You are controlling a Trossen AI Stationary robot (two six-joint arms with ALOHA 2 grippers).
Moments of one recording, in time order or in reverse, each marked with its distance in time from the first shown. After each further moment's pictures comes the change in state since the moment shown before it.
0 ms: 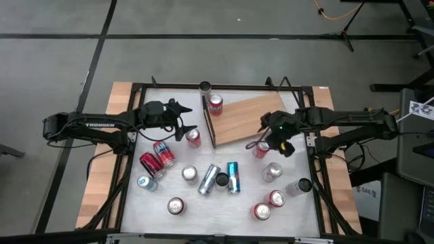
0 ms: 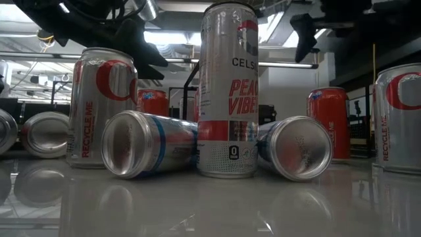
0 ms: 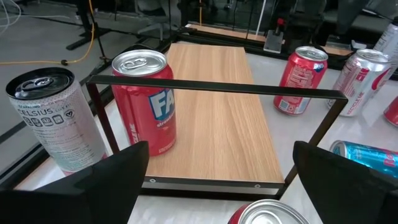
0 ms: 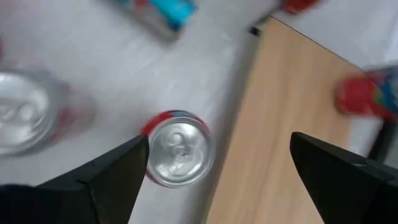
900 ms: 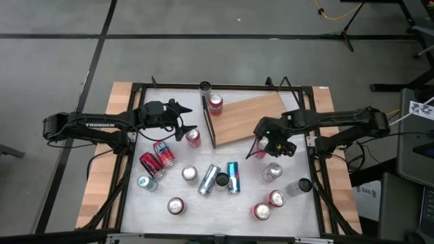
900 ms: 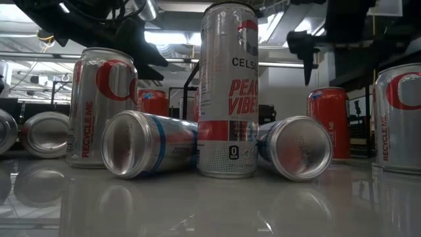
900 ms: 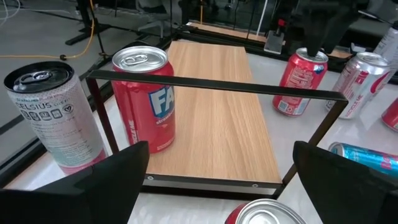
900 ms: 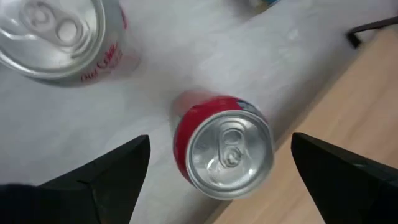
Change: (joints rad) left arm 0.000 0.000 0.000 -0.004 0.000 -0.027; right arm -0.001 0.155 -0.002 -0.093 -0.069 -0.326
